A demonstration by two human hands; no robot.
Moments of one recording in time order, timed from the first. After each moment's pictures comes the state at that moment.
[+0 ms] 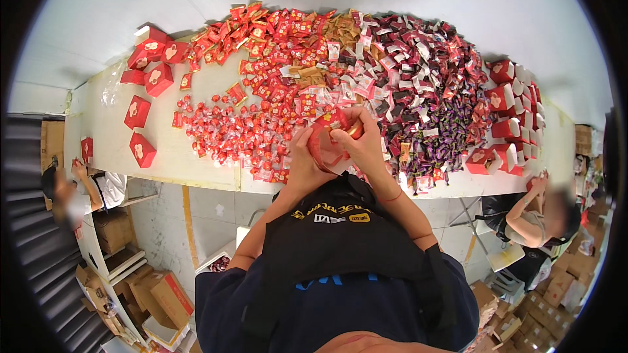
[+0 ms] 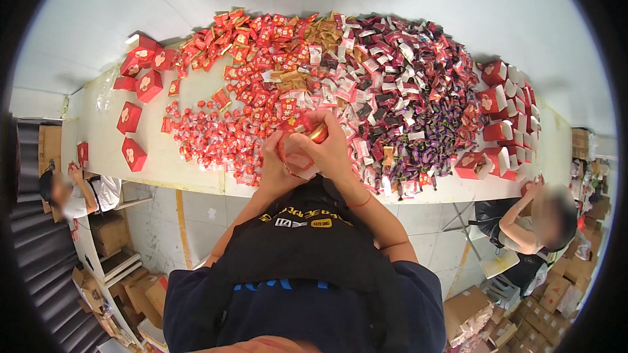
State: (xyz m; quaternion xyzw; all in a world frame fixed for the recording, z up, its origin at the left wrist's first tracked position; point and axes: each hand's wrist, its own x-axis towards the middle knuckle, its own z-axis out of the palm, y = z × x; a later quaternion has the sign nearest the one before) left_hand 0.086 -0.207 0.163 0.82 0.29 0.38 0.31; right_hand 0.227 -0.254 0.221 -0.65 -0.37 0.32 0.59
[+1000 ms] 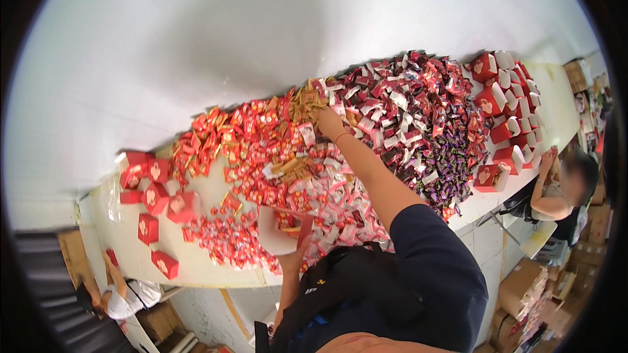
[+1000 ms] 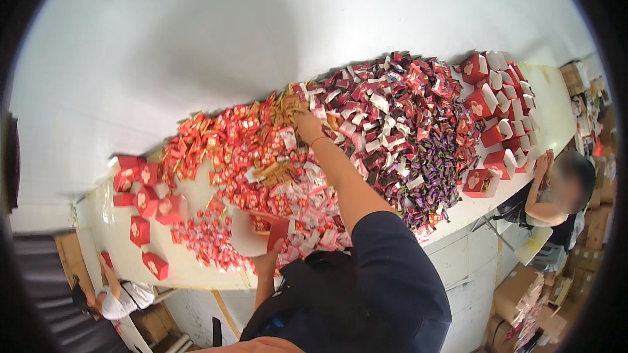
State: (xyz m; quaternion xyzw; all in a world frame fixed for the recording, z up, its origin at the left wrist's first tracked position) left_hand 0.096 -0.128 0.099 0.67 0.48 0.28 0.49; right_hand 0.473 -0.001 -0.040 -0.84 -0.50 0.07 0.20
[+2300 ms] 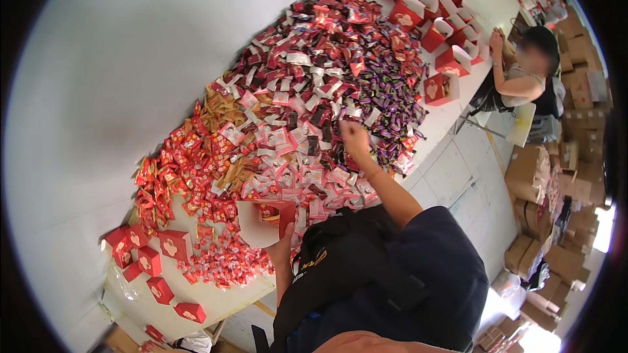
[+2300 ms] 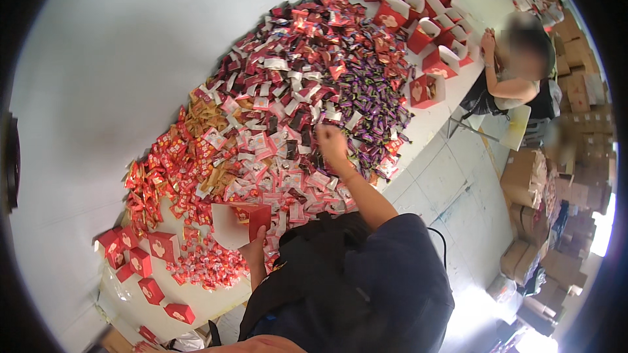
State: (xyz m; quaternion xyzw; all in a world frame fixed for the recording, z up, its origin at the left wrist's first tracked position) left_hand 0.116 -0.149 0.056 0.70 0.46 0.14 0.54; right_hand 0.426 -0.314 -0.005 -0.89 -0.01 -0.02 0.45
